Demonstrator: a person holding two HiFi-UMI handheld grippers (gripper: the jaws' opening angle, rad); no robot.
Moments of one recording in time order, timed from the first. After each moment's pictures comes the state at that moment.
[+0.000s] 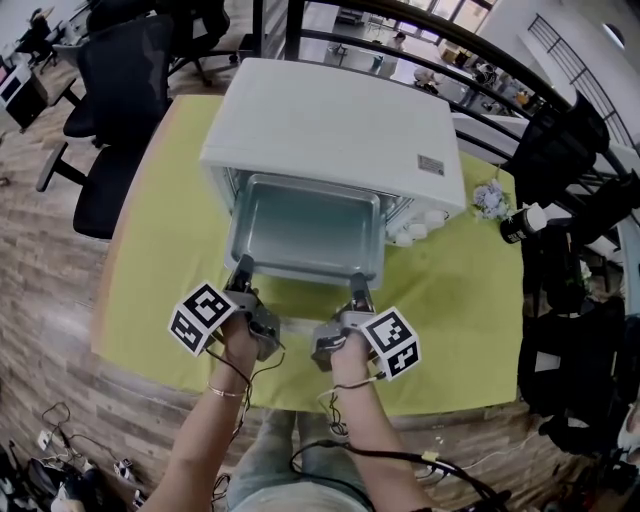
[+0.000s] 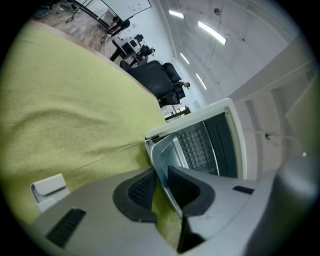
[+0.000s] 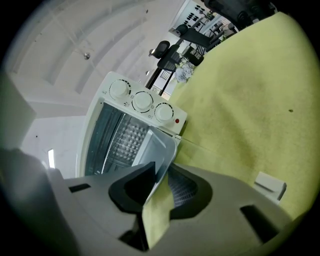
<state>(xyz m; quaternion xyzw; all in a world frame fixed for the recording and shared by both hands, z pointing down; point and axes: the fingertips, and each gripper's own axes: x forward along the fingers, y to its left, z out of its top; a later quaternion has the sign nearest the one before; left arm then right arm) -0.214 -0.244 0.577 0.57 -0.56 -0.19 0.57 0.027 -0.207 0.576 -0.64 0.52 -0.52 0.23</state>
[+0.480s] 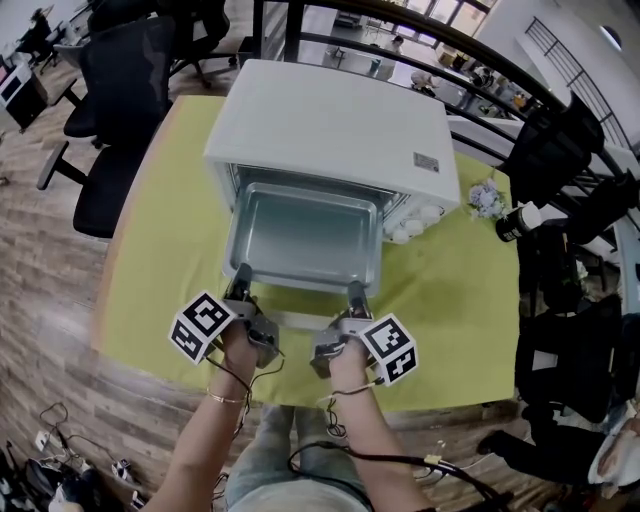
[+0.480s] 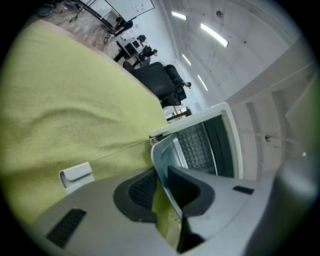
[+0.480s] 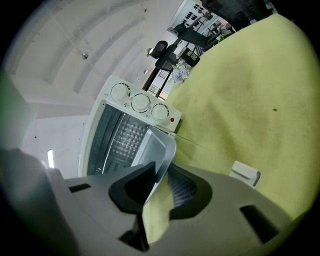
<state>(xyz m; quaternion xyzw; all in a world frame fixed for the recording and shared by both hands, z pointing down) -0.218 -0.216 0.577 0.57 -0.56 -0.20 0.57 0.023 -0.180 0.576 -0.63 0.51 -0.53 0.23</state>
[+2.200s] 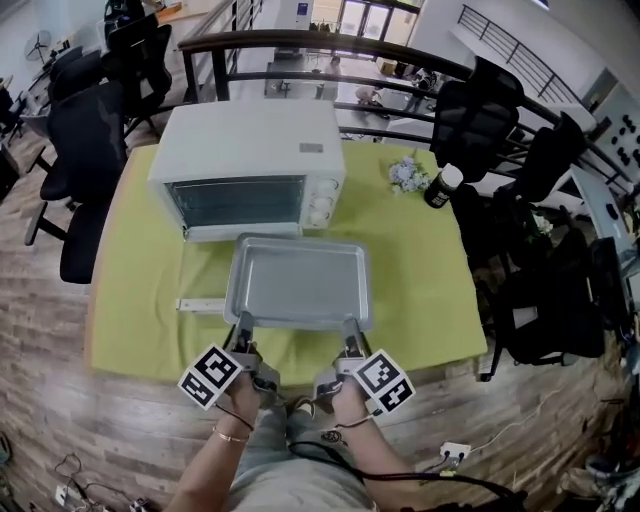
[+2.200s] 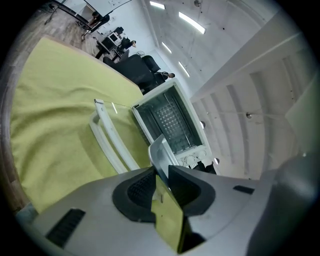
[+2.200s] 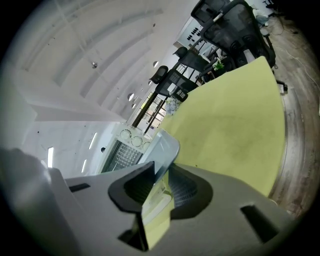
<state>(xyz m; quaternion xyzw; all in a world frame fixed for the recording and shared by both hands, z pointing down) -0.099 -0.067 0.523 0.65 -0.51 -0.15 0.54 0.131 -0.003 0.521 -0.68 0.51 -0.48 0.23</state>
